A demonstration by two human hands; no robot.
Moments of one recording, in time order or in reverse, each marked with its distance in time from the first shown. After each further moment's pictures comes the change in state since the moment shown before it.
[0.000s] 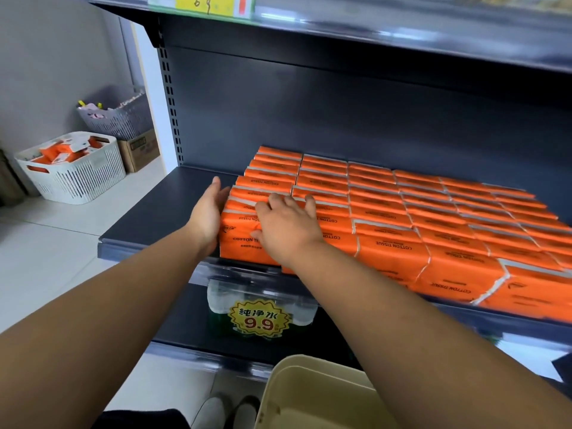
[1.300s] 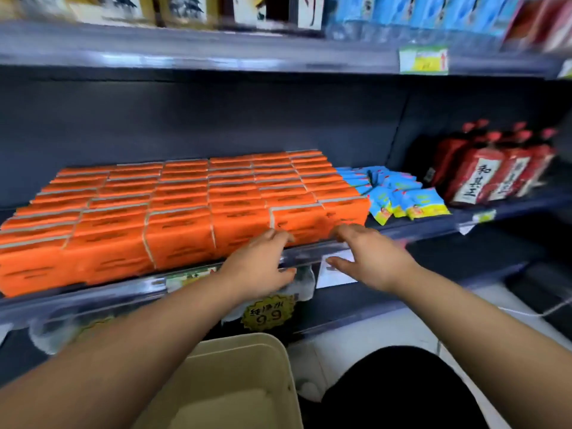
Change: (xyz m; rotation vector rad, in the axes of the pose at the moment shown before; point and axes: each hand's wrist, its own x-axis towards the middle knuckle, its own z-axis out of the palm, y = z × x) left_hand -0.145 -0.075 0.338 1.365 -0.603 0.667; right_hand -0.343 0.283 -0.033 0.184 0.008 0.513
